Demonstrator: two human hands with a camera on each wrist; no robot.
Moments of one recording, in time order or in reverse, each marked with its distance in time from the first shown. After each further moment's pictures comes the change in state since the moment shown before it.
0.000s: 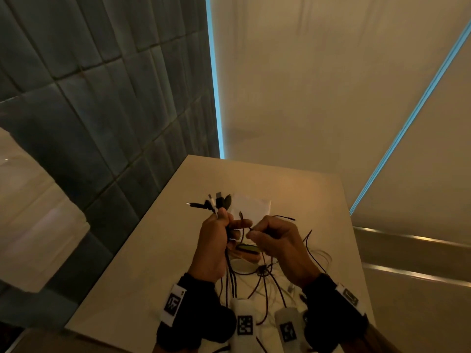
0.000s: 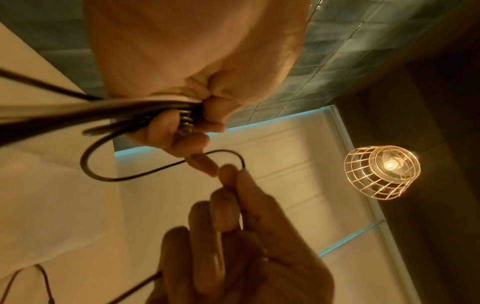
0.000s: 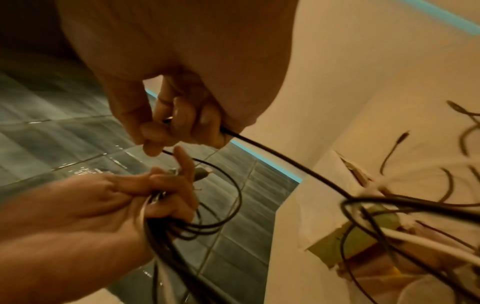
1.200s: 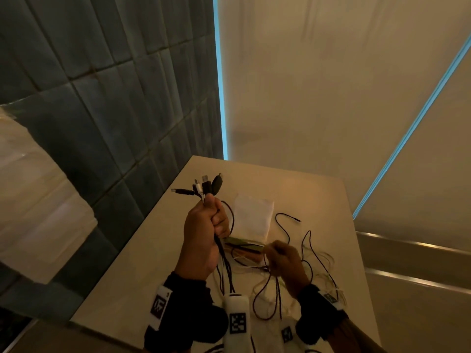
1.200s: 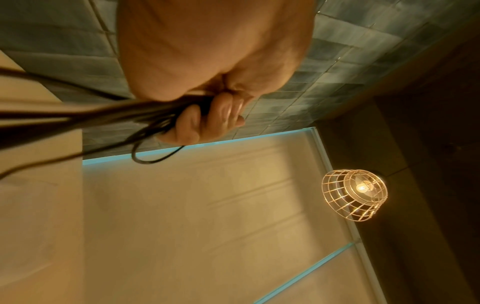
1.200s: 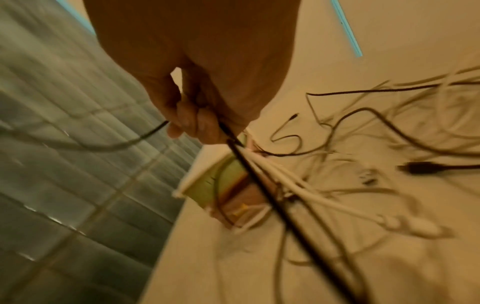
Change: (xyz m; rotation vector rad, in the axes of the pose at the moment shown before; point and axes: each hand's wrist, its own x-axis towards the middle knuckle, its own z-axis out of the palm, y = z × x) left_hand -0.013 0.031 -0.016 -0.205 -0.098 0.187; right_hand -0.009 0.091 -0.020 -0.142 0.223 0.268
